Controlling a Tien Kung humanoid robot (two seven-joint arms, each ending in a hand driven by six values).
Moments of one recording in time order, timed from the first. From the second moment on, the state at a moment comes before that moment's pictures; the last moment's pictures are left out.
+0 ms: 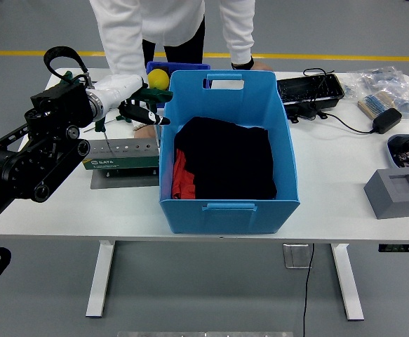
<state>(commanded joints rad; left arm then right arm) -0.86 0.22 -0.88 -0.93 1.98 -0.21 0.17 0.15 -0.17 0.29 0.18 -0.34 -0.08 -0.07</state>
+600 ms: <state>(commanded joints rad) -0.86 0.22 -0.86 -0.91 1.95 -0.20 0.18 0.15 -0.17 0.35 0.18 -0.41 -0.07 -0.08</state>
